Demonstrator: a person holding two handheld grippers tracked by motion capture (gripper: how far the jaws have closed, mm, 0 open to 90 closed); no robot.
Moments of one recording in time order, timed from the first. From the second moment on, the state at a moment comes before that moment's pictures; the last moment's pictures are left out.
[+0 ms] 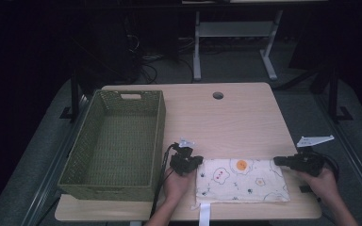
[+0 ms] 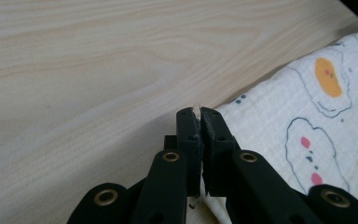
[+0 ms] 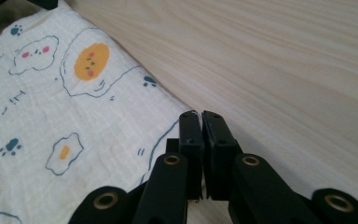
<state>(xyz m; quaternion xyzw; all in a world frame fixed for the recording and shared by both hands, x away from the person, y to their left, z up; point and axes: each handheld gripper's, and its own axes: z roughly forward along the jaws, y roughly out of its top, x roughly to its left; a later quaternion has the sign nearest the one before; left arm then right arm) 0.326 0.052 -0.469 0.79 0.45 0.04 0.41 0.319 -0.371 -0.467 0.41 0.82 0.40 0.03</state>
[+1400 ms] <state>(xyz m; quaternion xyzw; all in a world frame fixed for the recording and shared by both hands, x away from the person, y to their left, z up) 0.308 0.046 -0.434 0.78 0.37 0.07 0.50 0.297 -0.392 -0.428 0.39 0.79 0.46 0.08</state>
